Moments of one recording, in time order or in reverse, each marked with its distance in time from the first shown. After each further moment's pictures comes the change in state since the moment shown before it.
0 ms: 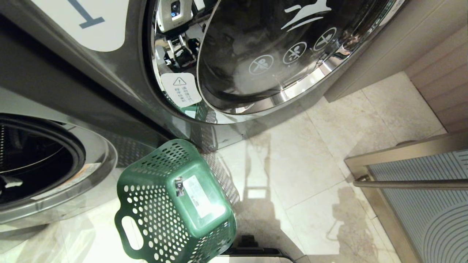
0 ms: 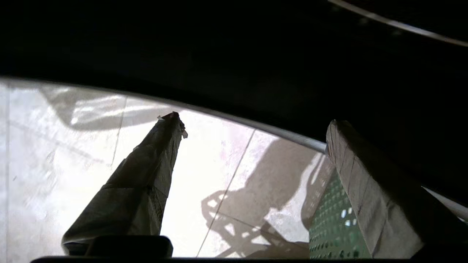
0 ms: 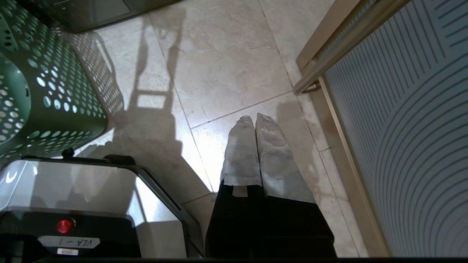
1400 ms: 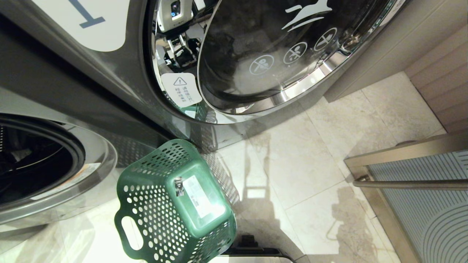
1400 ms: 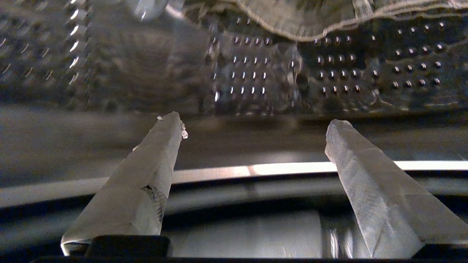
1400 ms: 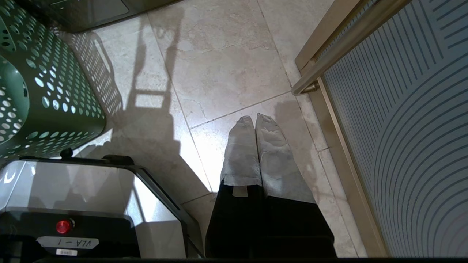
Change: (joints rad) left arm -0.022 0.319 -0.294 -0.411 -0.211 0.082; right arm 0.000 0.000 0.000 0.000 0.000 0.000
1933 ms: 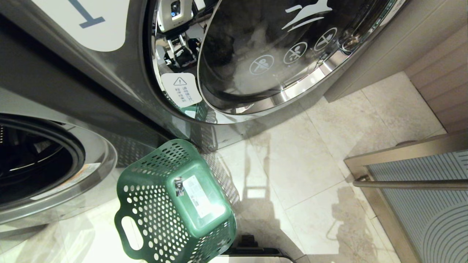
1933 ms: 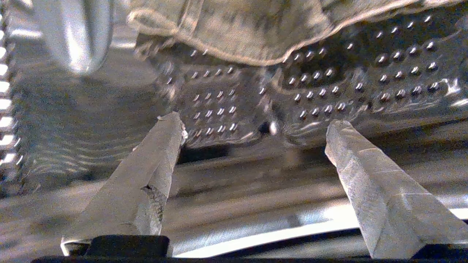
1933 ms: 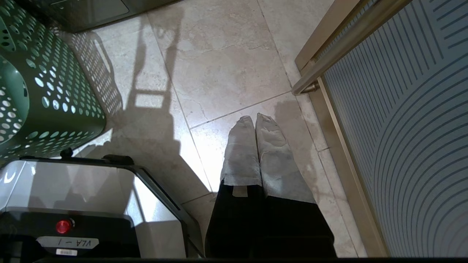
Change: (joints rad) left arm -0.098 0.084 -0.150 0.011 0.038 0.105; right arm 0.000 0.000 0.000 0.000 0.000 0.000
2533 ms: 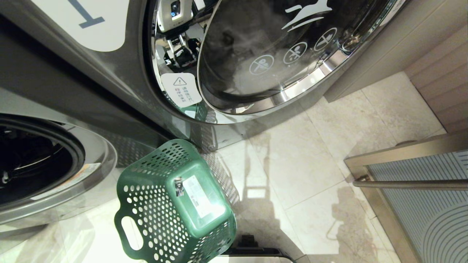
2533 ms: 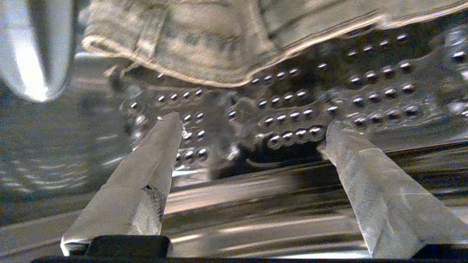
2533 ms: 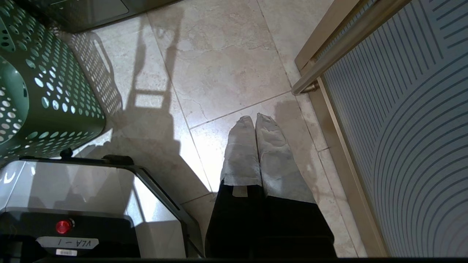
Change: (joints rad) left arm -0.085 0.006 -0.024 -0.015 0.103 0.001; right arm 0.000 0.000 0.000 0.000 0.000 0.000
